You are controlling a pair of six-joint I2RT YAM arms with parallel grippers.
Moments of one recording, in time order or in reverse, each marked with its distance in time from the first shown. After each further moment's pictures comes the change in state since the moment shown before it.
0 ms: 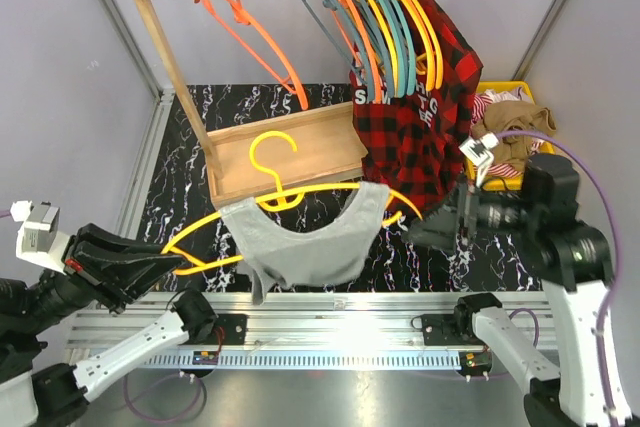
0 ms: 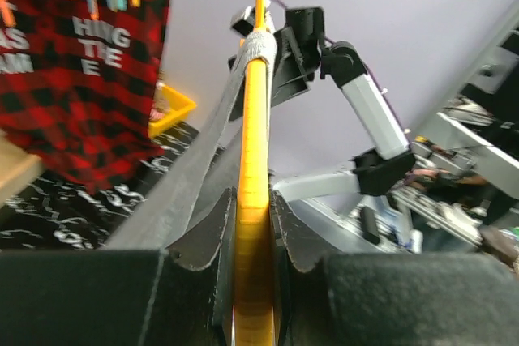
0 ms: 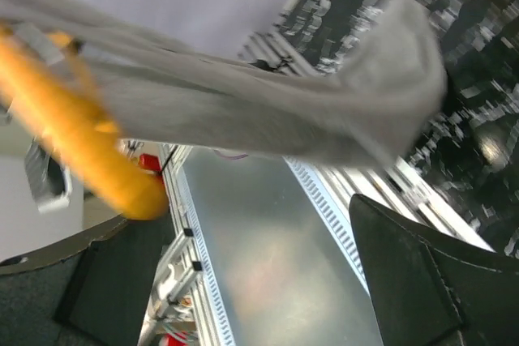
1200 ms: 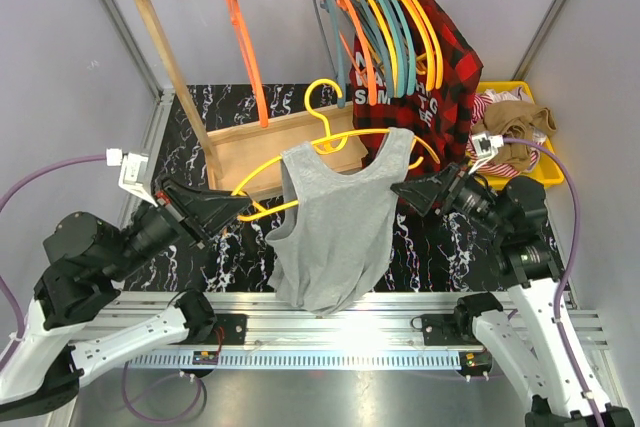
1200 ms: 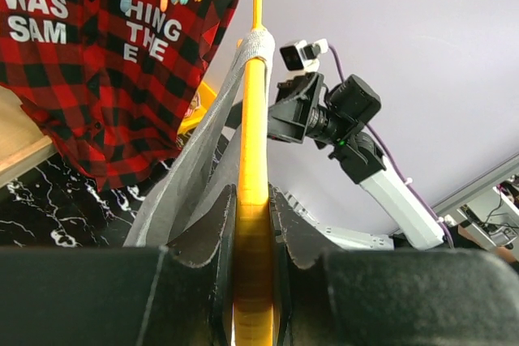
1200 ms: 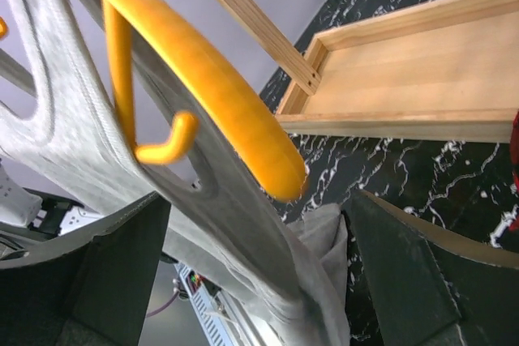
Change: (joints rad) left arm -0.116 0.200 -0.175 0.272 -0.269 -0.103; right arm 0.027 -0.177 -0.519 0.876 0.370 0.289
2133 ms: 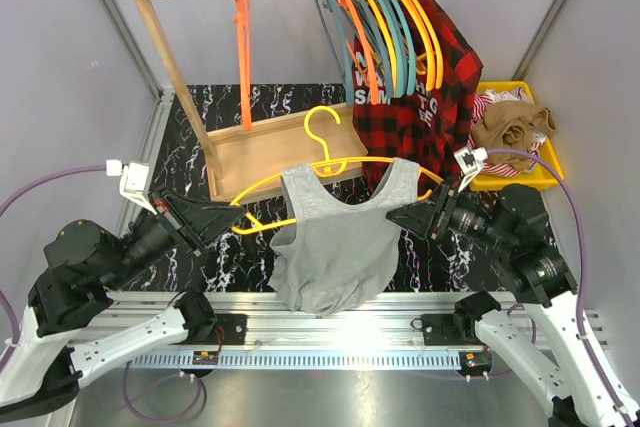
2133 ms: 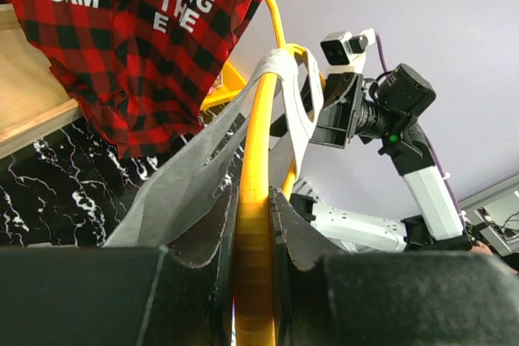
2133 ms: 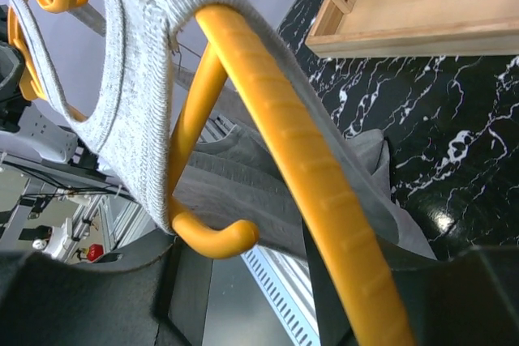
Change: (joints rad) left arm -0.011 -0.060 -0.018 -0.120 -0.070 -0.029; right arm 0.205 -0.036 0.126 -0.308 0.083 -0.019
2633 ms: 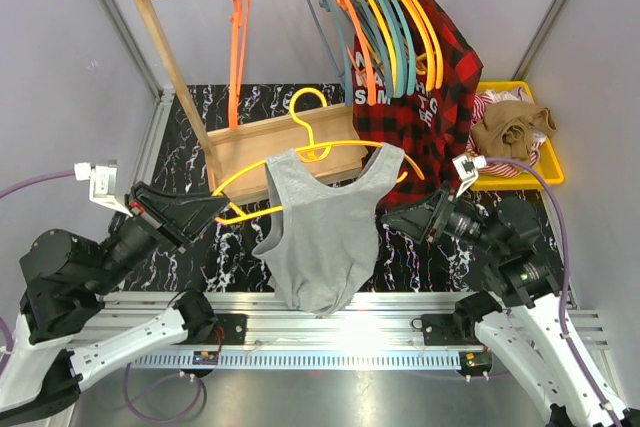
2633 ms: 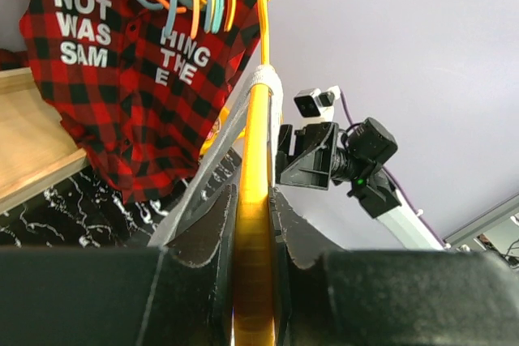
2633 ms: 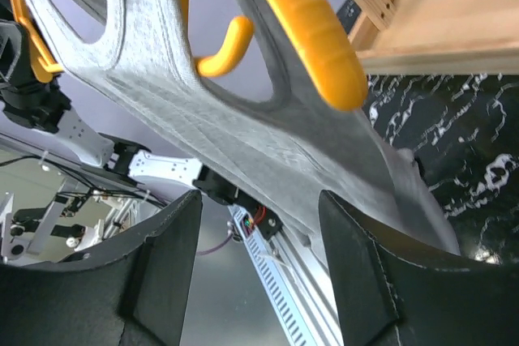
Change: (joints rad) left arm 0.007 -0.040 0.000 0.079 -0.039 0.047; right arm -0.017 -0.075 -0.199 0.248 -0.078 0.117
